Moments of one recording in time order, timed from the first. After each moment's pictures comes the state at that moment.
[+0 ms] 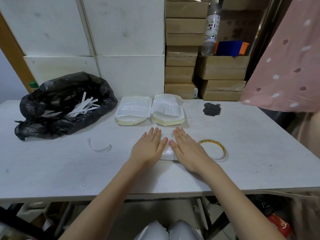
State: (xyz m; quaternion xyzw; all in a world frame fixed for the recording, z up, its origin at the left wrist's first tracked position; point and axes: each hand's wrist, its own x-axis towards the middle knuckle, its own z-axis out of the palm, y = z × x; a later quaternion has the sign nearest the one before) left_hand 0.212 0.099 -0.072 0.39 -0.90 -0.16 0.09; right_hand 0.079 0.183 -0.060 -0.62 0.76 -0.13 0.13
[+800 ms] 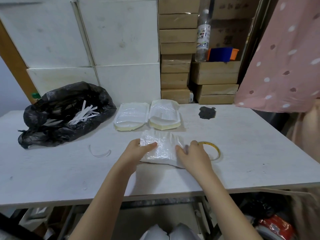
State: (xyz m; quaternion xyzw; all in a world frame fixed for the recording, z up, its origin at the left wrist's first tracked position) left_hand 0.234 0.109 -0.041 0.46 -0.61 -0.59 0.27; right_hand 0.088 0.209 -0.051 -0.40 0.84 -0.34 0.13
